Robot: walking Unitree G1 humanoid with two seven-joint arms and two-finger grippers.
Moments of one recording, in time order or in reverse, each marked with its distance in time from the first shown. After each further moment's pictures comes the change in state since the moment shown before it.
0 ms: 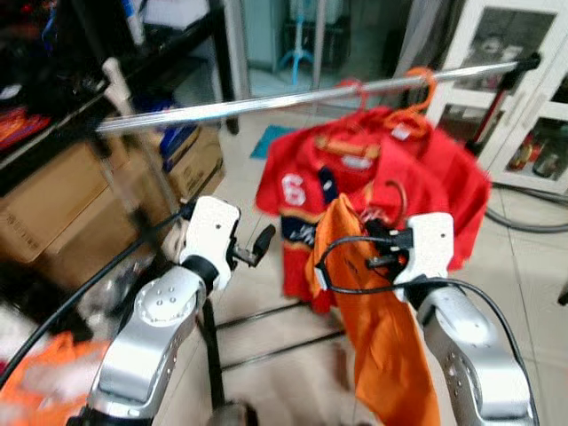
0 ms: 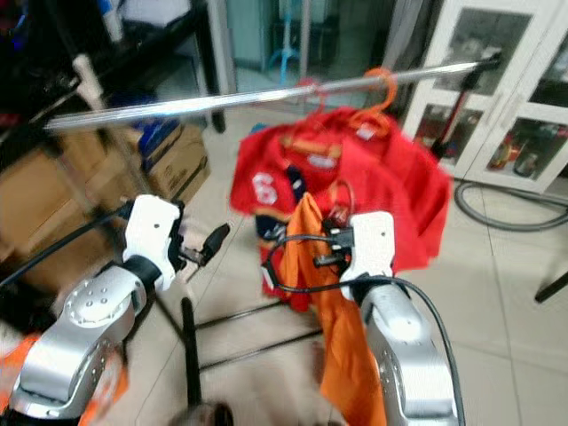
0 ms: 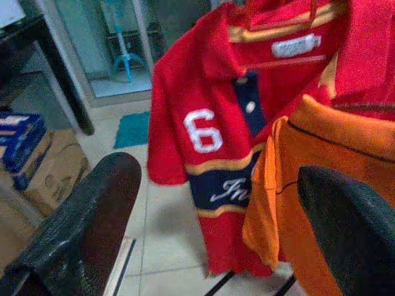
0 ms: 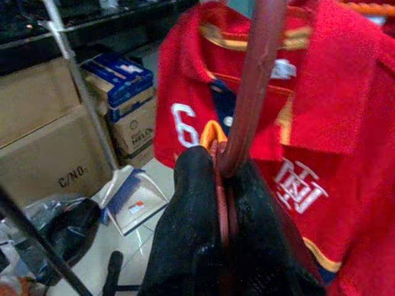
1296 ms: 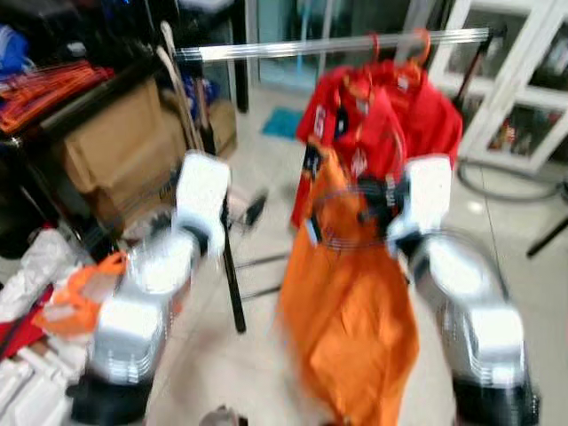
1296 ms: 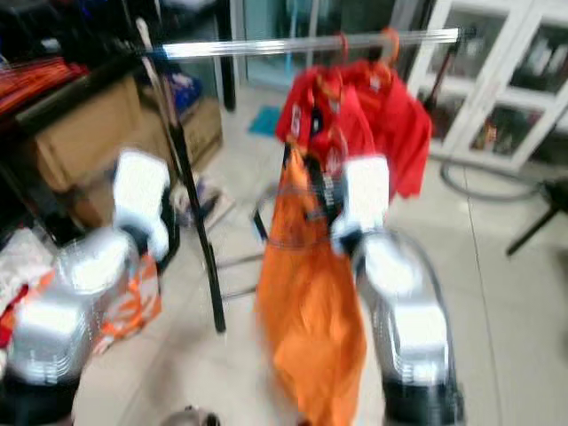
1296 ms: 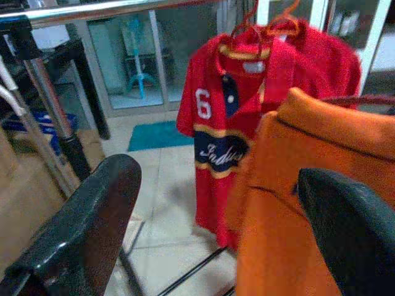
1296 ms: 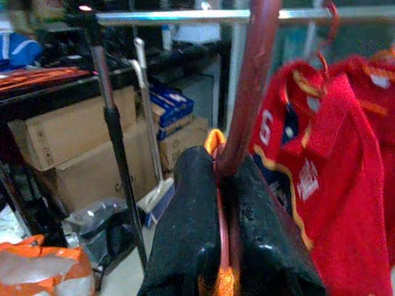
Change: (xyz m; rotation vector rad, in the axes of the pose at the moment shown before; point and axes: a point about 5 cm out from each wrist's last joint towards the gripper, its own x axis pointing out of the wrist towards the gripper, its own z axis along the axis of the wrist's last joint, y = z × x) left arm 0.015 0.022 0.047 -0.026 -0.088 0.046; right arm 0.031 0.004 0.059 -0.053 -0.150 0.081
